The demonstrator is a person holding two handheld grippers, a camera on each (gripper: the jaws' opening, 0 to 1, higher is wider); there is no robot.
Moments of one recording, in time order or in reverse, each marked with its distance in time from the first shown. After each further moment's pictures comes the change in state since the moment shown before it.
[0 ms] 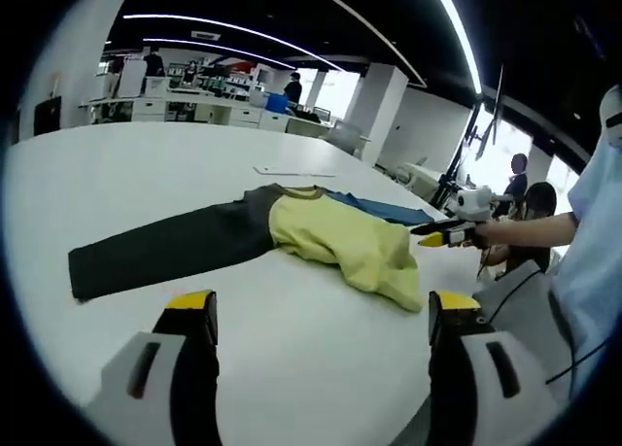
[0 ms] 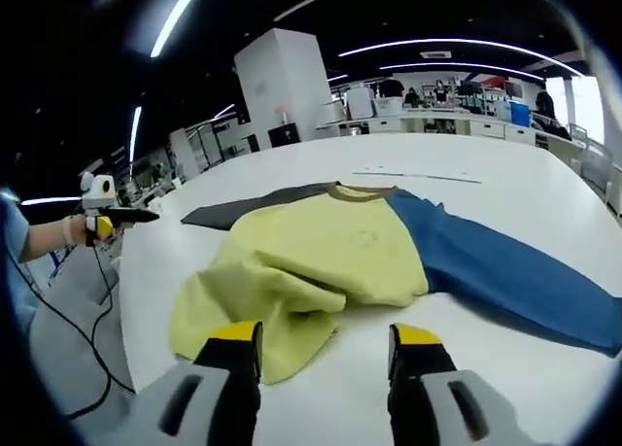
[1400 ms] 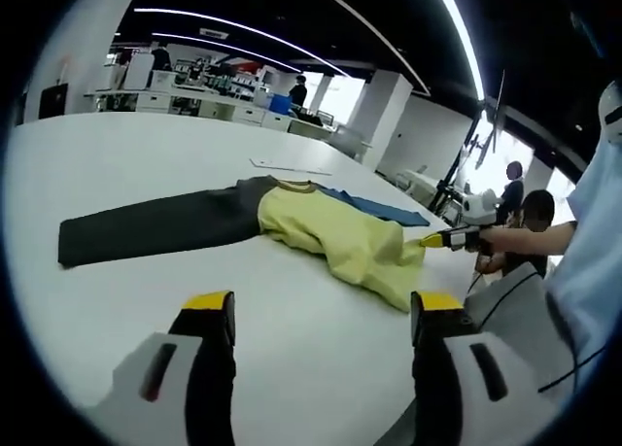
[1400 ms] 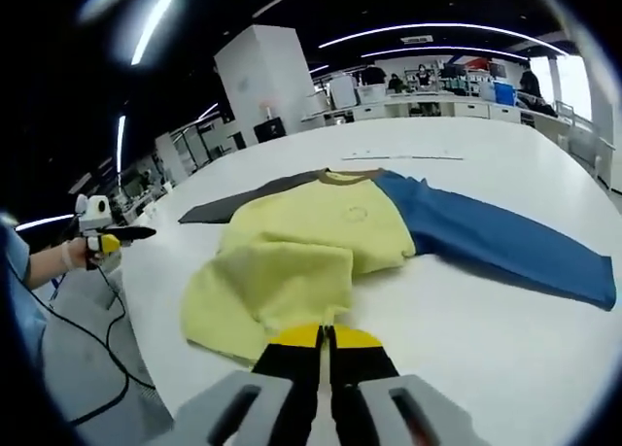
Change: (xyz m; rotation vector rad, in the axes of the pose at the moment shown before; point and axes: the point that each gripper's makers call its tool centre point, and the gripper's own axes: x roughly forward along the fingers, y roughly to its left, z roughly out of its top) left arm 0.017 -0.023 -0.022 -0.033 -0.023 -0.015; right arm -0.049 0.005 -0.027 0.093 0.028 -0.049
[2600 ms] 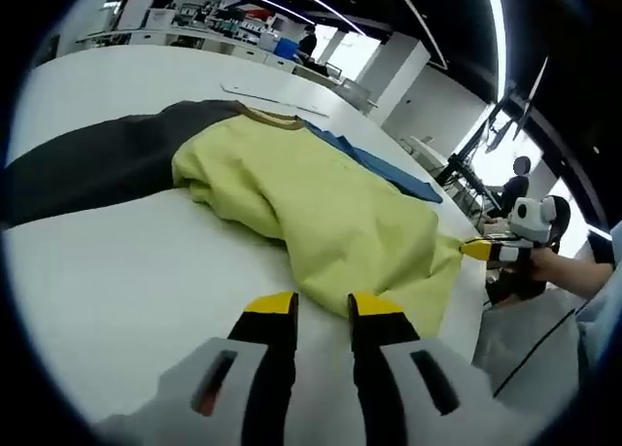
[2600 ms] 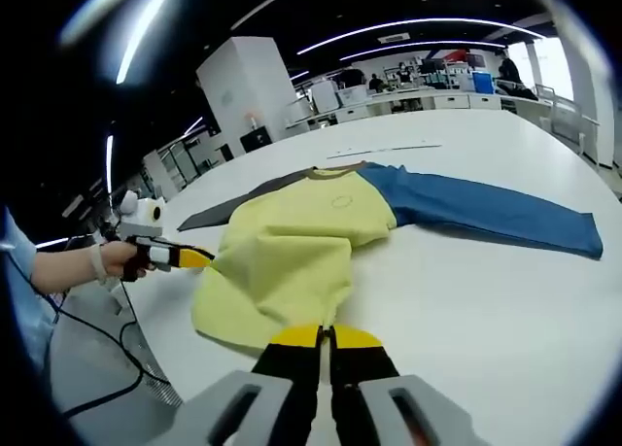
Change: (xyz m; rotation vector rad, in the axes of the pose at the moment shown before) left arm 0.142 -0.018 -0.045 -0.176 0.212 -0.023; right arm -0.020 0.002 -0.022 0.081 -0.018 -0.023
